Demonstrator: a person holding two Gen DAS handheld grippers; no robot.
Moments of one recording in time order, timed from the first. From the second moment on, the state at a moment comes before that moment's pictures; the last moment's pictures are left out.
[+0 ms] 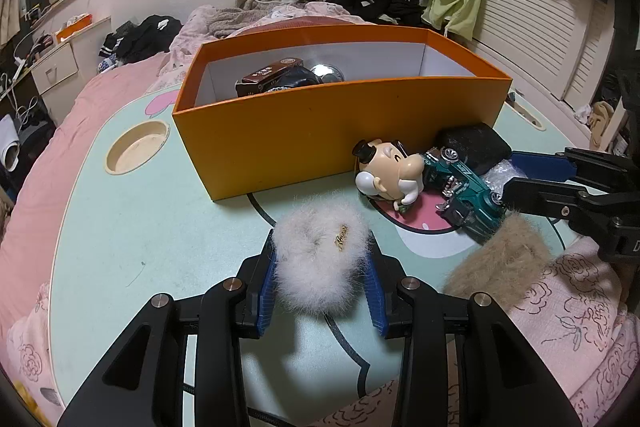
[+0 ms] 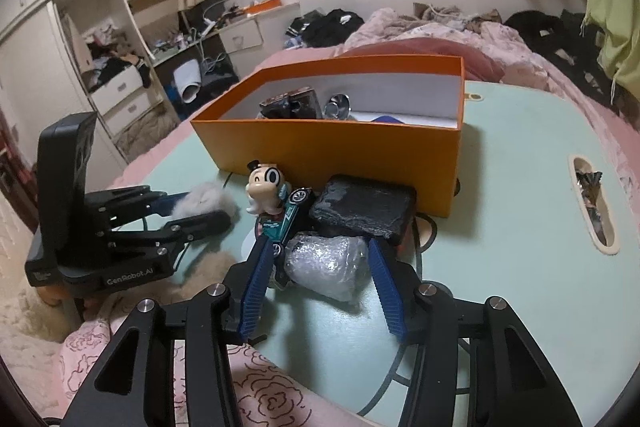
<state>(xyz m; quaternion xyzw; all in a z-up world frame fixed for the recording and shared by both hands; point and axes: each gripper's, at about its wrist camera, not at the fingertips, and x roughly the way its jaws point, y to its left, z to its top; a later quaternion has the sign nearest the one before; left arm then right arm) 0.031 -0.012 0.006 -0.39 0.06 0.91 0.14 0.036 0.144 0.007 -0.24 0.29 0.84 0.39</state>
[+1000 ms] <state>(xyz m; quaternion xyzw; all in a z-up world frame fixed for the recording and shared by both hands) 0.051 -0.019 0.030 -0.35 0.05 0.92 0.14 0.065 0.116 0.027 -0.18 0.24 0.85 0.44</state>
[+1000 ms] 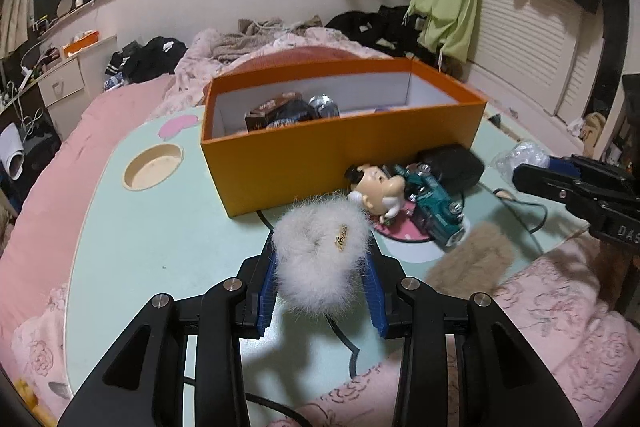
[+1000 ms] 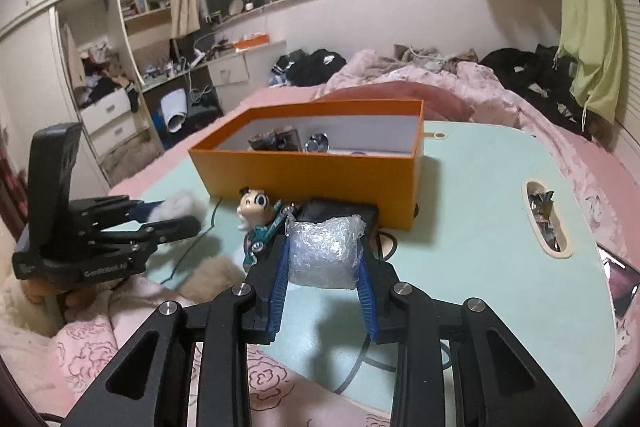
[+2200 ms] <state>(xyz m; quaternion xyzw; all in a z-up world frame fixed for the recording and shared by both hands) -0.059 -0.010 0.052 -0.37 0.02 0.93 0.08 0.024 0.197 0.055 -0.20 0.19 0.81 0.51</state>
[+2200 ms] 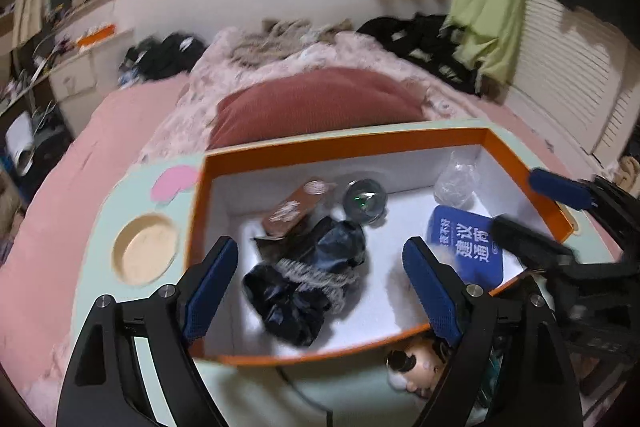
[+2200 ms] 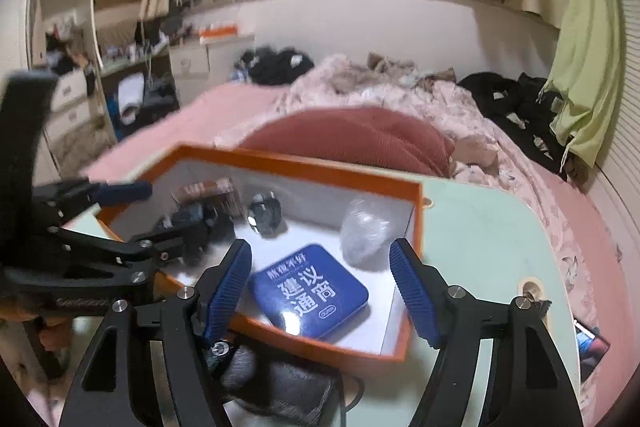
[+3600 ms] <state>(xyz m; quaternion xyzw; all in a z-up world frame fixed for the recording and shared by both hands) 0.013 -0.018 -0.006 -0.45 0.04 0.89 0.09 0.049 0.154 -0.007 -0.32 0.26 0.75 0.52</state>
